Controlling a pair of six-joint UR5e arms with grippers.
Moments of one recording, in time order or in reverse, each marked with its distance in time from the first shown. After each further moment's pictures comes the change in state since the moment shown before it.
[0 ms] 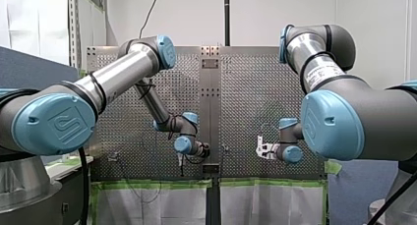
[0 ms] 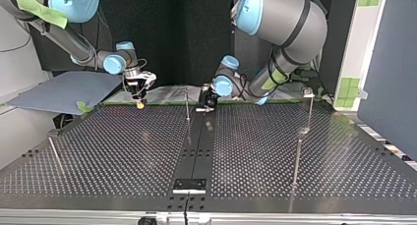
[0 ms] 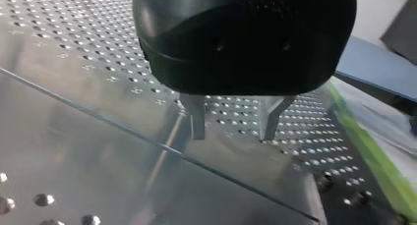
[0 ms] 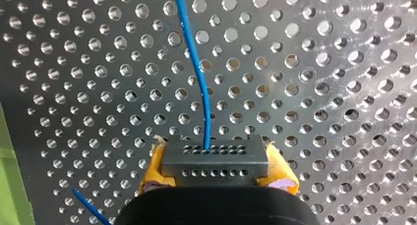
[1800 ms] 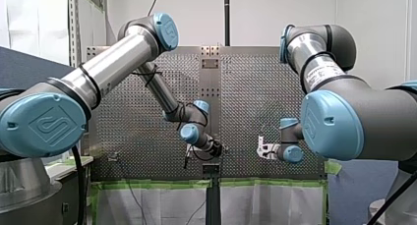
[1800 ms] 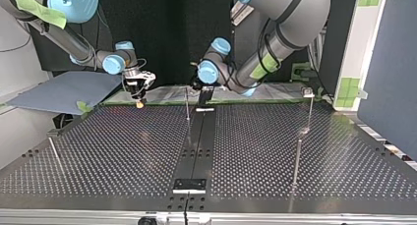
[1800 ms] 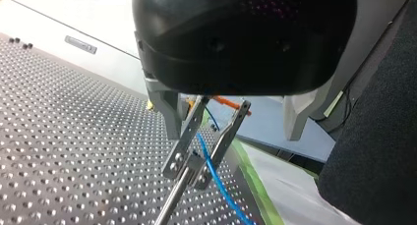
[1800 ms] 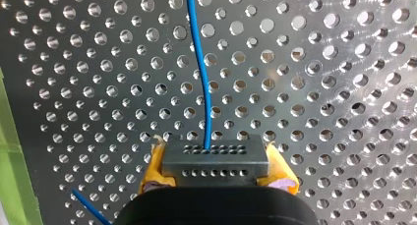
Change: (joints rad) left arm -0.127 0.135 -0.110 -0.160 0.021 0.192; right arm -0.005 0.000 0.000 0.012 -0.002 0.002
